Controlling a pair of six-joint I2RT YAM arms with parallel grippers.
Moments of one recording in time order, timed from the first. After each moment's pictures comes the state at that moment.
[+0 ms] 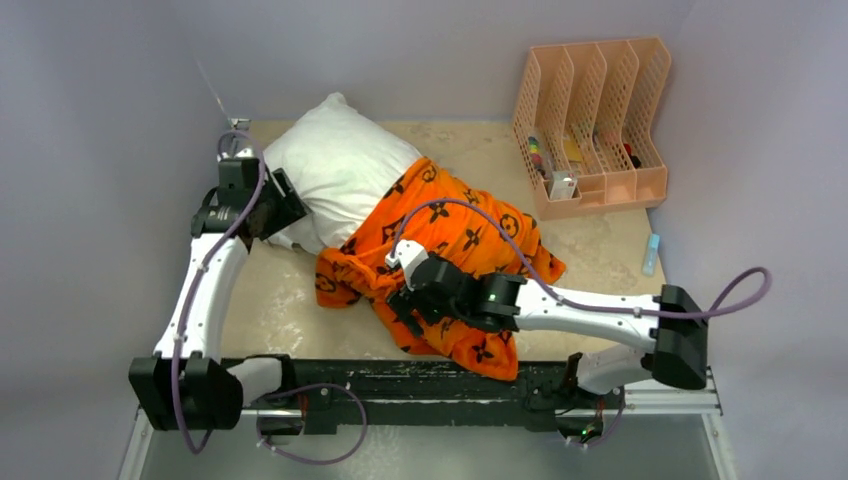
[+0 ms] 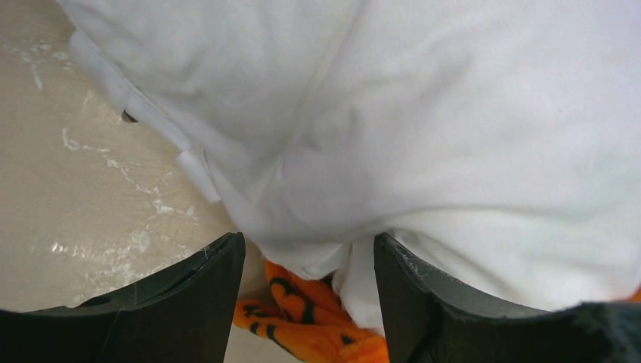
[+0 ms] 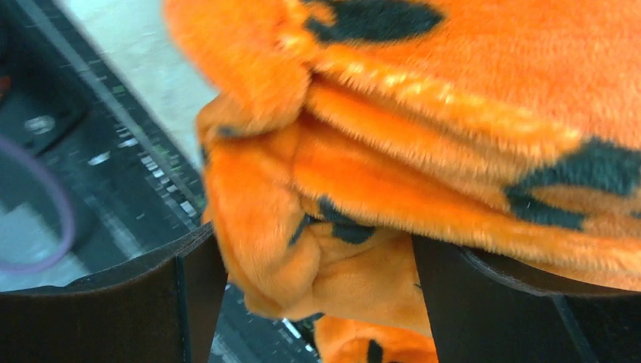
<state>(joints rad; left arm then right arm) 0.02 1.22 1.11 -0.70 0.06 -0.52 1.21 1.32 1.00 -0.43 0.18 0.27</state>
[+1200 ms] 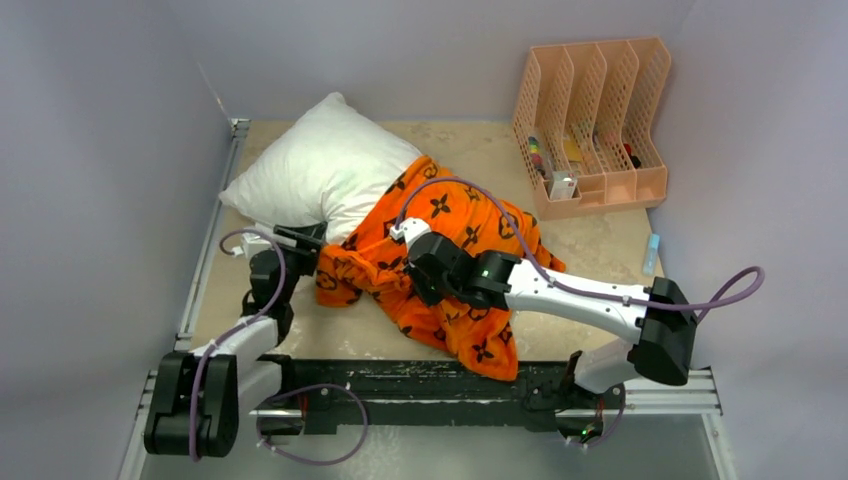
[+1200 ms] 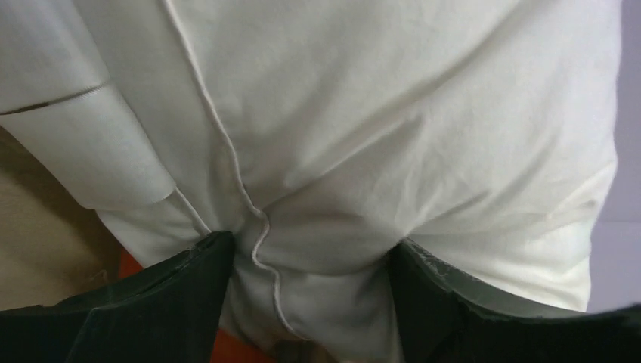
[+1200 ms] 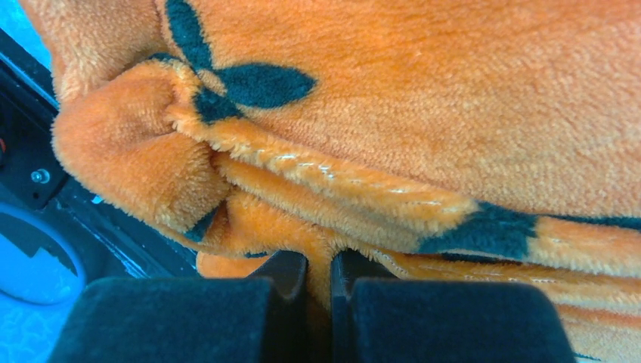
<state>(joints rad) -0.01 1.06 0.15 0.66 0.10 -1.23 1.11 1.44 1.12 -0.52 0.22 0.35</state>
